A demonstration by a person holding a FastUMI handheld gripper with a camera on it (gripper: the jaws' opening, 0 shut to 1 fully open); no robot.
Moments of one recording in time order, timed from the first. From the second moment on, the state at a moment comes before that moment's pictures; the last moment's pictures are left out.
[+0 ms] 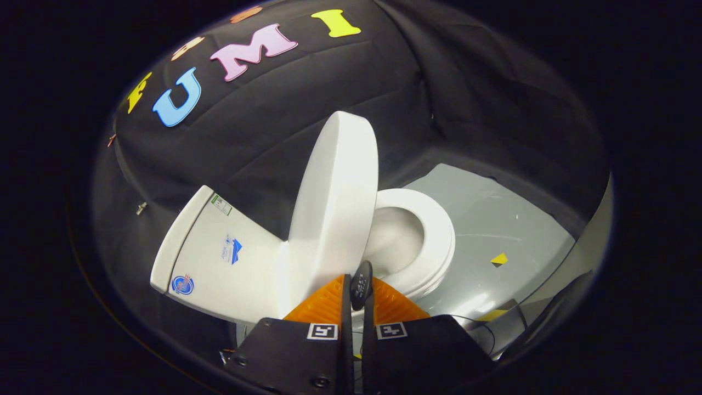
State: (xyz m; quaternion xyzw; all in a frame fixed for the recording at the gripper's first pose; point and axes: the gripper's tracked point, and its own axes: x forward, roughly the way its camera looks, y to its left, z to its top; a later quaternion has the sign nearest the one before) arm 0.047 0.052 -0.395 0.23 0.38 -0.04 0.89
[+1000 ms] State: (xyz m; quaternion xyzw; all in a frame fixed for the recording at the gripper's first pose) arm 0.050 0.157 -0.316 0.06 0.29 -0.04 0.95
